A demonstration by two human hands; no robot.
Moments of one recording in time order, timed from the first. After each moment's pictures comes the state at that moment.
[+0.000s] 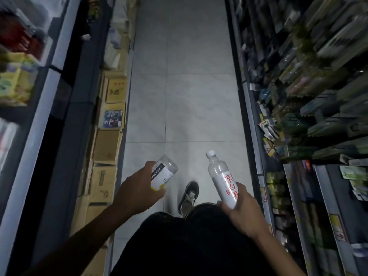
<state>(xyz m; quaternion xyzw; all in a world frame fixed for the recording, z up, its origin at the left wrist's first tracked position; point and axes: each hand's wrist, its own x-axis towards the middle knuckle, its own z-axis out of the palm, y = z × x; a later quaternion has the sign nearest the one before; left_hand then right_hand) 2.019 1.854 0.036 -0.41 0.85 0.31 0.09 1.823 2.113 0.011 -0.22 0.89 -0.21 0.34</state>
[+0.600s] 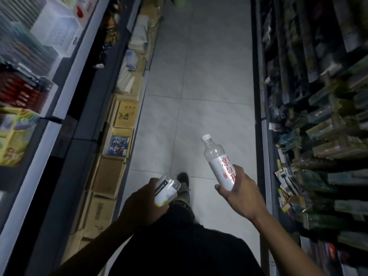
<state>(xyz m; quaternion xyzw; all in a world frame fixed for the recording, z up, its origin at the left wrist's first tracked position) 1.851 1.652 0.010 -0.44 0.83 0.33 0.09 1.584 1.810 0.019 -0.31 0.87 -0.18 0.32</state>
